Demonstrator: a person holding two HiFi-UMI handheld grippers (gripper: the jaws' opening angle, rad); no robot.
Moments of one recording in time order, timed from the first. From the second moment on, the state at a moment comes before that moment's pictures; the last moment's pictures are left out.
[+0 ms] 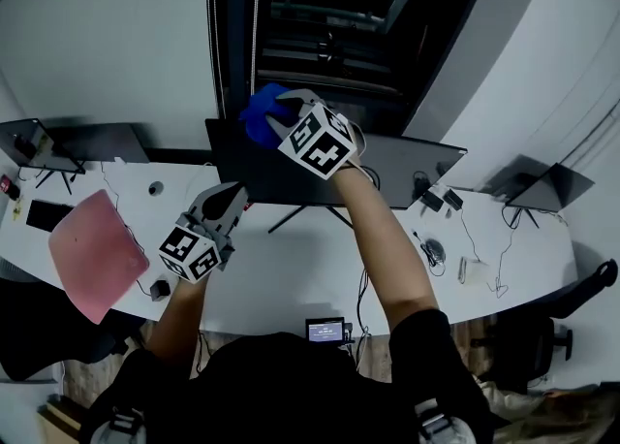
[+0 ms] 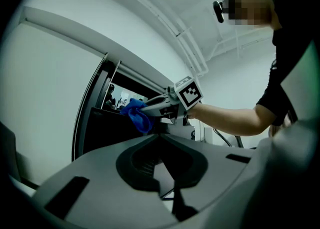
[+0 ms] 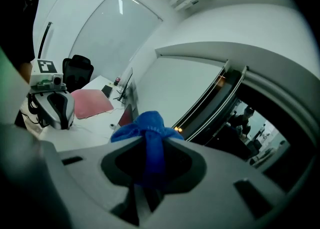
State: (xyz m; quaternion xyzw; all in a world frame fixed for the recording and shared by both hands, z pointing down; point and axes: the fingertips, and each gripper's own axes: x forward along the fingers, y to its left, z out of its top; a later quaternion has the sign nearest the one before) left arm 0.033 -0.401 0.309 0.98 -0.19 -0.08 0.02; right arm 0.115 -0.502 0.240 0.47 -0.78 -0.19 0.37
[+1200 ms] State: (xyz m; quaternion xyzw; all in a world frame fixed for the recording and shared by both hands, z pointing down) left arm 0.222 -0.317 0.315 0.99 -0.15 -0.06 0.02; right arm 0.346 -0.400 0.241 0.53 -0.76 -0.16 0.34
